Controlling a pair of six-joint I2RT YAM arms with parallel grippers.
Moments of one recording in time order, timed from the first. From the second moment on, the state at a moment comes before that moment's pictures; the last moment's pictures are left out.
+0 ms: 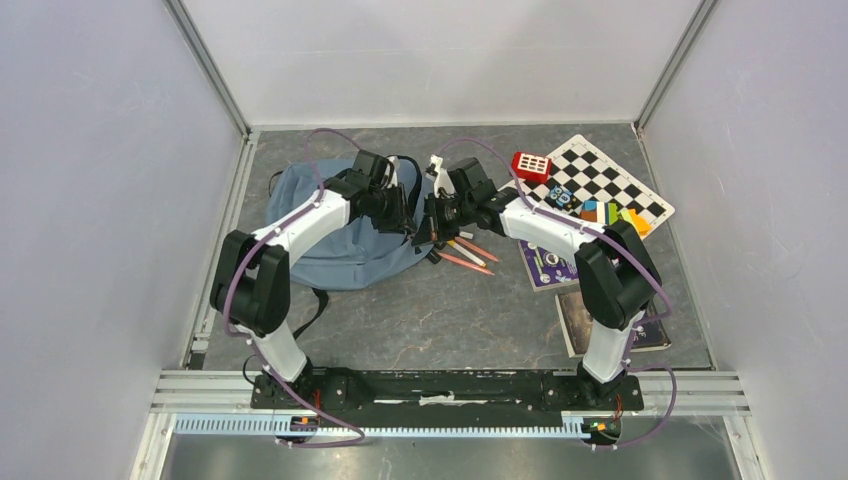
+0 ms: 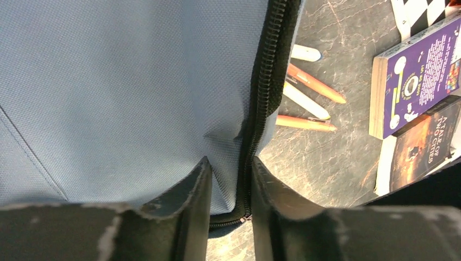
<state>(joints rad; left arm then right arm) -0.42 1.72 1.25 -0.50 0.27 -0.51 0.65 1.83 1.32 -0.26 -0.55 0.54</state>
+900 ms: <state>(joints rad) -0.42 1.80 1.58 -0.69 0.17 -0.54 0.67 1.83 1.32 -0.15 -0.50 0.59</state>
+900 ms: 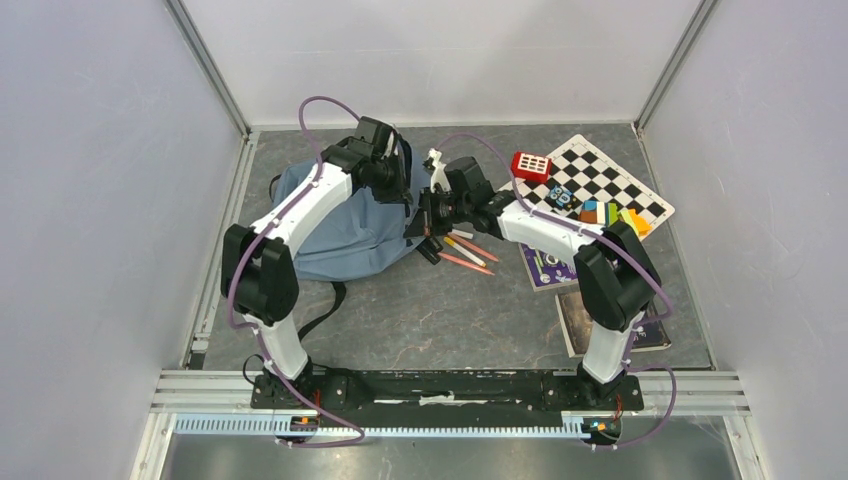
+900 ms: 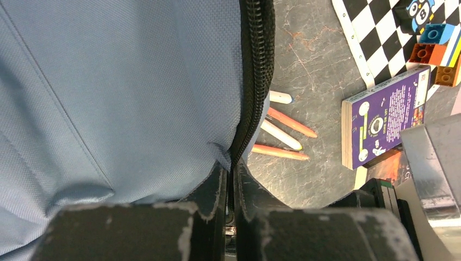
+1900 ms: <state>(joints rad) -0.33 1.81 1.60 -0.64 0.22 -0.61 0.75 1.82 1.23 0.00 -0.38 0.75</state>
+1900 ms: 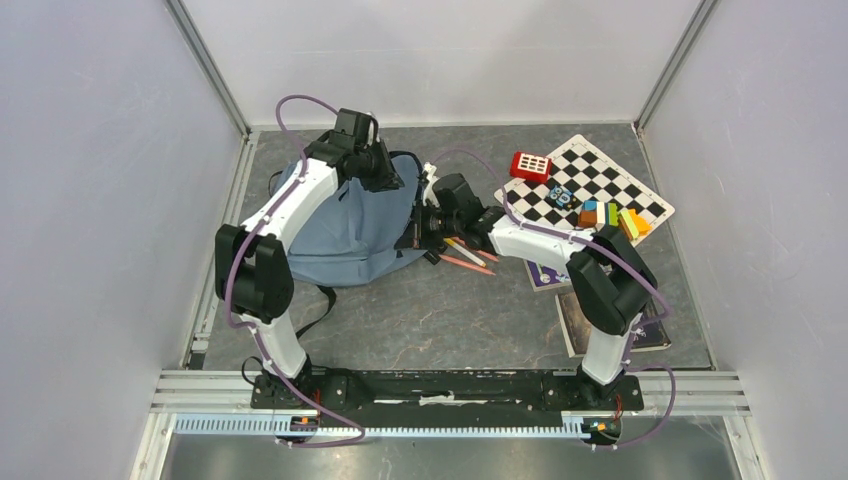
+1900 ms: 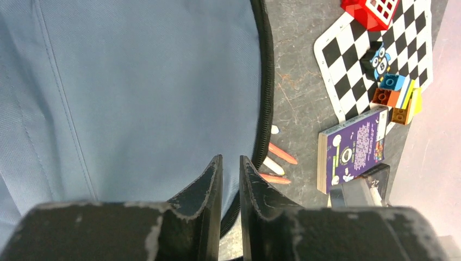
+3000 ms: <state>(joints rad) -0.42 1.78 1.38 -0.54 0.25 -0.53 0.70 1.76 1.10 -0.04 -0.38 0.75</state>
